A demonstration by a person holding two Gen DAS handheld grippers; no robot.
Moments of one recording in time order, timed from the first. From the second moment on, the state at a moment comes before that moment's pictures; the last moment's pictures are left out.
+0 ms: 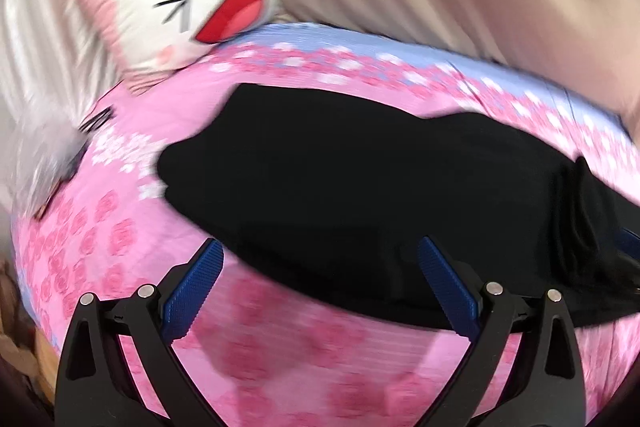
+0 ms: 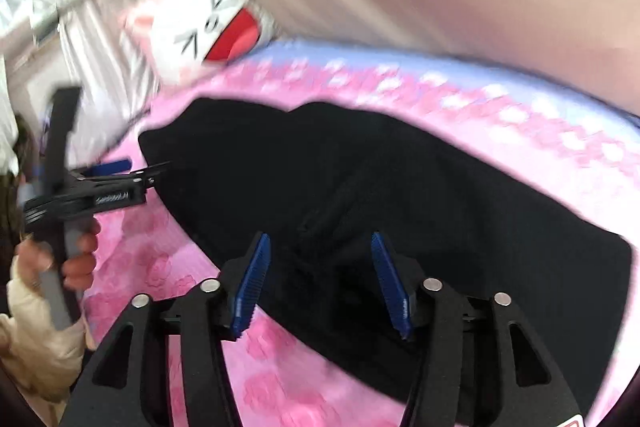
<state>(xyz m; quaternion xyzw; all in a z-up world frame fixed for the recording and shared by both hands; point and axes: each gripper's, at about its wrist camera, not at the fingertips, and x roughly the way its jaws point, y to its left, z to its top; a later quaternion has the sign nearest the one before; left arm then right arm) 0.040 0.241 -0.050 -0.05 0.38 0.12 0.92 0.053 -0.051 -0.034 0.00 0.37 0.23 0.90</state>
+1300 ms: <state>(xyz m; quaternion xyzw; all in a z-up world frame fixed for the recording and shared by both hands) 0.047 0.123 -0.027 -0.04 0.40 0.03 0.92 -0.027 -0.359 -0.048 0.14 0.38 -0.05 0.91</state>
